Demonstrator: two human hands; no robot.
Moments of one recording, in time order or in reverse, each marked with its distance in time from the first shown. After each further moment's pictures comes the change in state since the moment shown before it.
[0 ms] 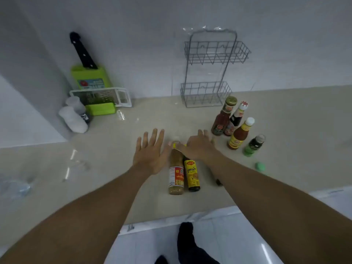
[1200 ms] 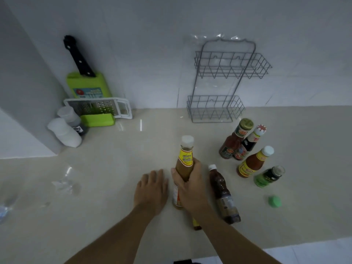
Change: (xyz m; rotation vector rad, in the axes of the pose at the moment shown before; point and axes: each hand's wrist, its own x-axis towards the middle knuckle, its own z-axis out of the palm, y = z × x) left_hand 0.031 -0.021 0.073 0.106 -0.075 -0.129; right_hand -0.001 -0.019 0.051 1.011 0.344 -0.202
